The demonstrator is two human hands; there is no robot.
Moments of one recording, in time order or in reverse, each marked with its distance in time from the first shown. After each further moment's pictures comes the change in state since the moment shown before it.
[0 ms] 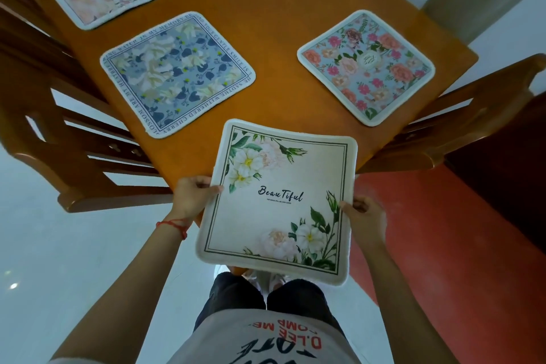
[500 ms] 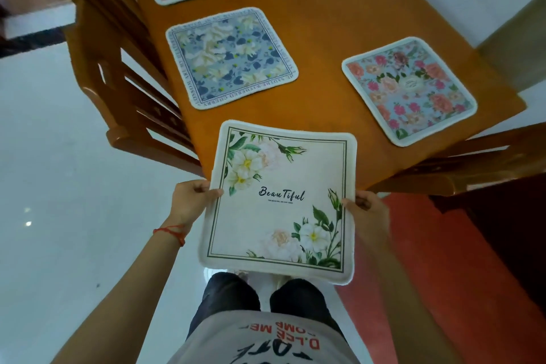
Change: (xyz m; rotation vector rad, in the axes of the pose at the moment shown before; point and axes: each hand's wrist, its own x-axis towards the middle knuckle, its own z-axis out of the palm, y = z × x) left_hand -0.058 -0.058 -0.015 -0.195 0.192 -0.044; right_hand 0.014 -0.011 0.003 -0.063 -0.233 -0.156
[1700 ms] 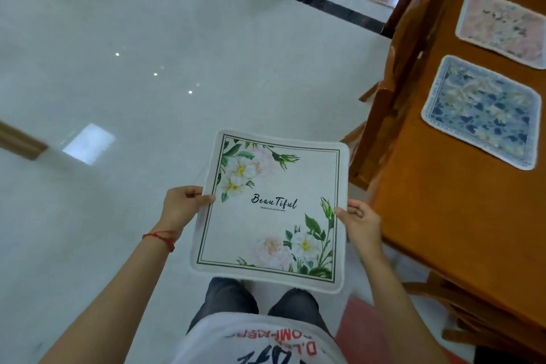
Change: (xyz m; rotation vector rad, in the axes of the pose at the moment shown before) left_hand -0.263 -0.242 -0.143 -0.538 0.741 -0.298; right_hand -0.170 -0.014 0.161 -0.248 -0.898 -0.294
